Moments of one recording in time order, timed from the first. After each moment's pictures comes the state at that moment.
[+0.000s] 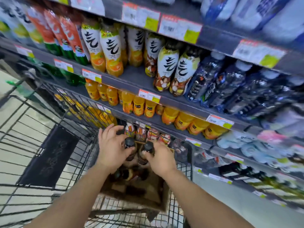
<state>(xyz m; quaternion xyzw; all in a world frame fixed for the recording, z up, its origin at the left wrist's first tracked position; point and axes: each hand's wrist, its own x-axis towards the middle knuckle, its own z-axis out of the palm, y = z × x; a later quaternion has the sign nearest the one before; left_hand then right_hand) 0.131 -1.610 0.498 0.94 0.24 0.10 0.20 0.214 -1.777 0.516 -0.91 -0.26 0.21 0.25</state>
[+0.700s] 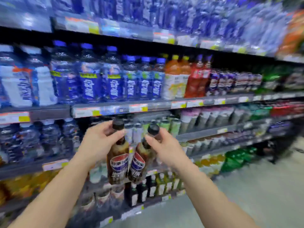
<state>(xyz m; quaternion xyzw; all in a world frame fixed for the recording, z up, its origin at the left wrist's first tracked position) 0.229 -2.114 0.786 0.76 -0.12 0.12 0.62 0.207 -2.323 0.784 -0.87 -0.06 -0.07 0.48</state>
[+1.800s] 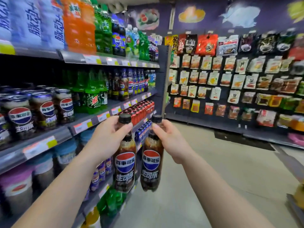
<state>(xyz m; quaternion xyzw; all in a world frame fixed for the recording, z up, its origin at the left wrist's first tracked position) 0.445 -3.034 0.857 0.67 -0.47 -0.07 0.57 0.313 -3.175 0.835 -0.74 0.24 -0.35 0.53</state>
